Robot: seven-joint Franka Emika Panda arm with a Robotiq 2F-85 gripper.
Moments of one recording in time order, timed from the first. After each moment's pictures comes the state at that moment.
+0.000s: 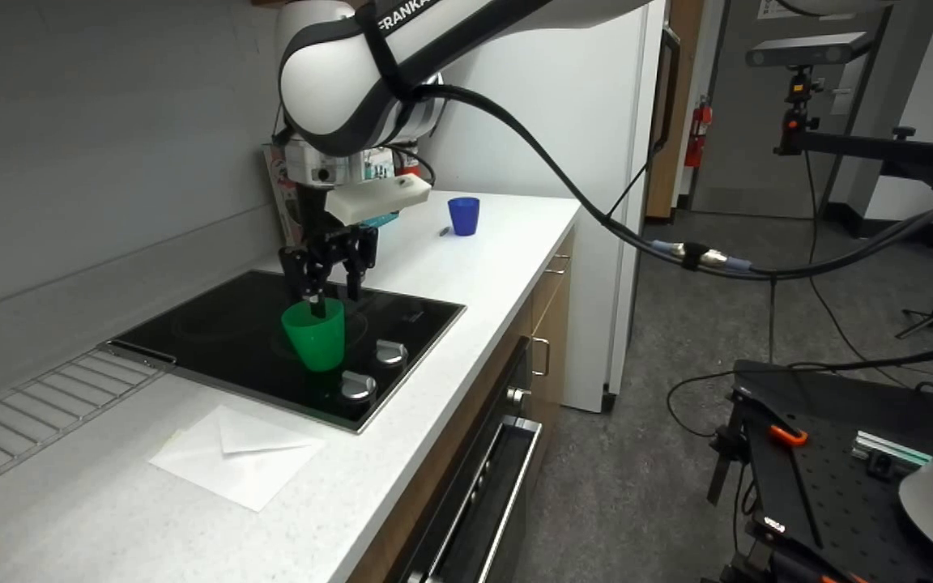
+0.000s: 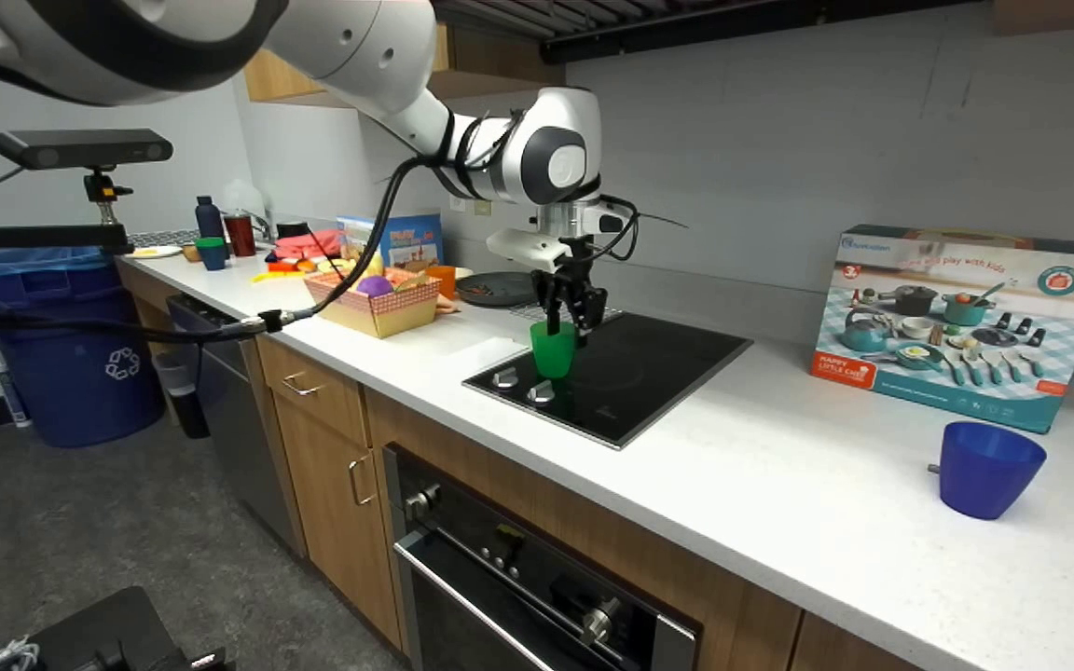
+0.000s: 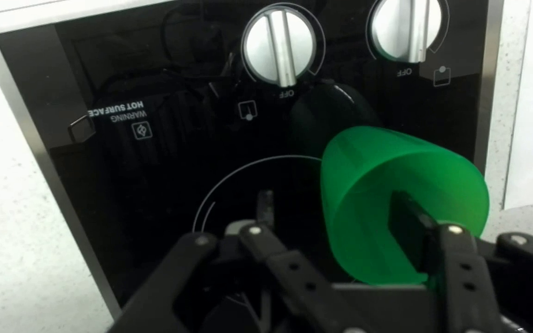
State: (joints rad) arm 0.07 0.66 -0.01 -1.37 0.05 2.14 0.22
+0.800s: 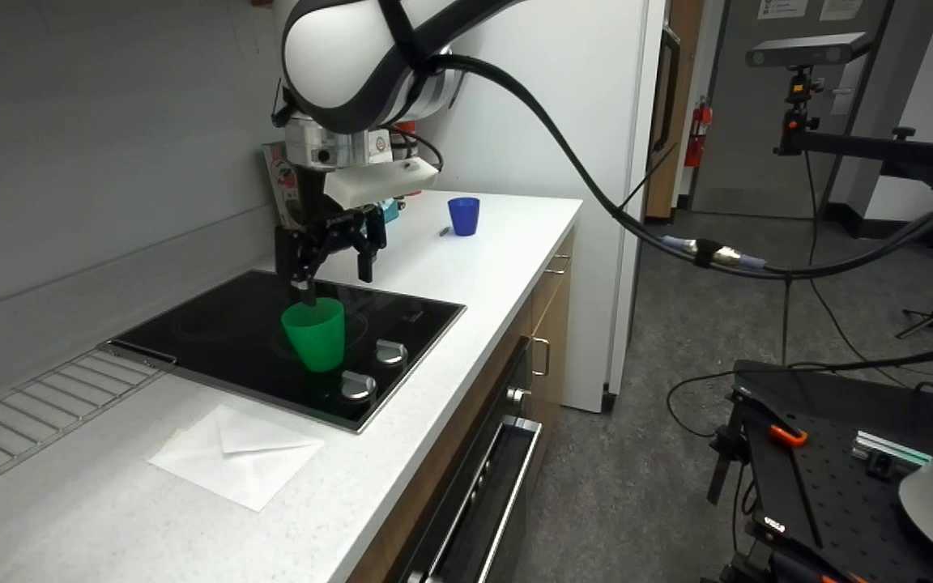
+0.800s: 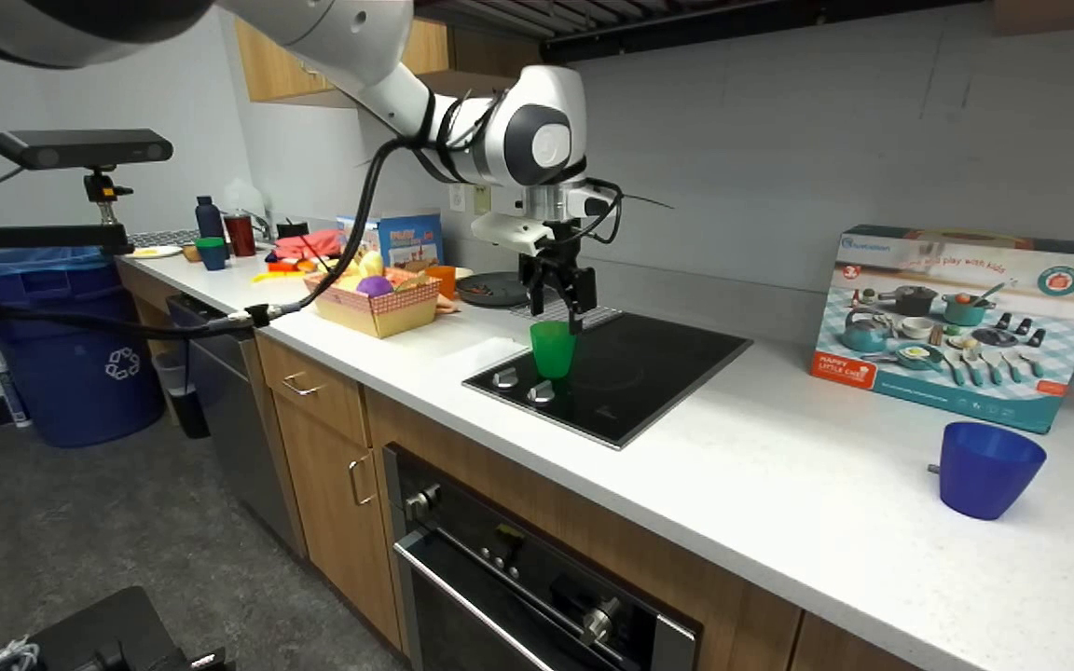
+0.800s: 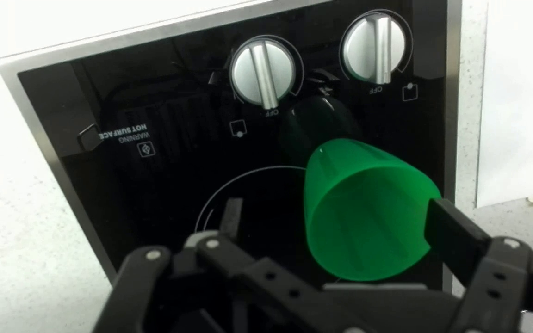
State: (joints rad) arm 0.09 0.57 -0.01 -1.45 0.04 2.15 0.28
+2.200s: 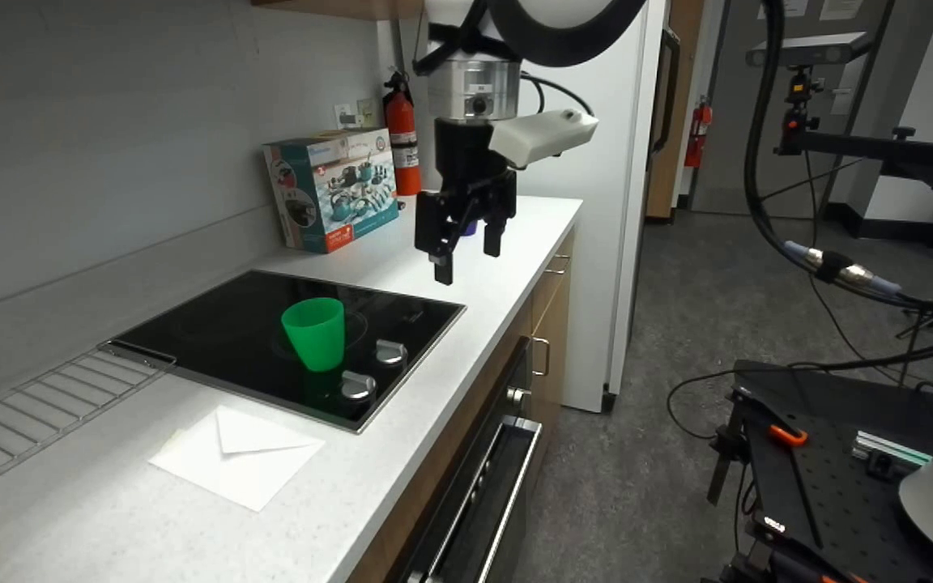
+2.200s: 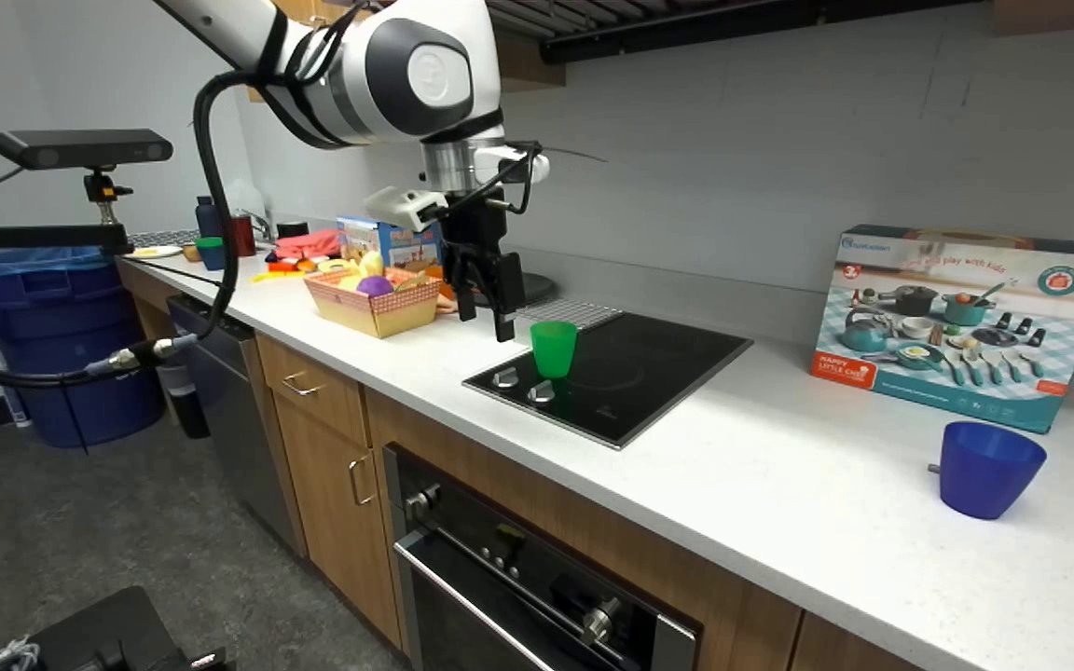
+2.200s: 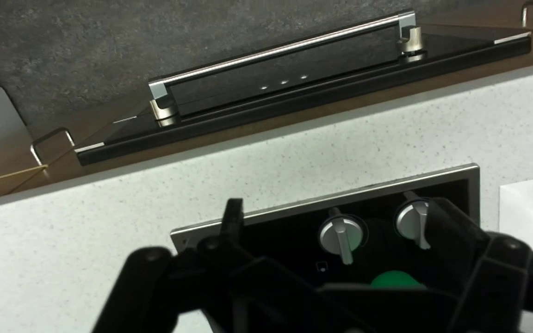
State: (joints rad) arm 0.09 0.01 -0.01 -2.14 -0.05 2.24 0.36
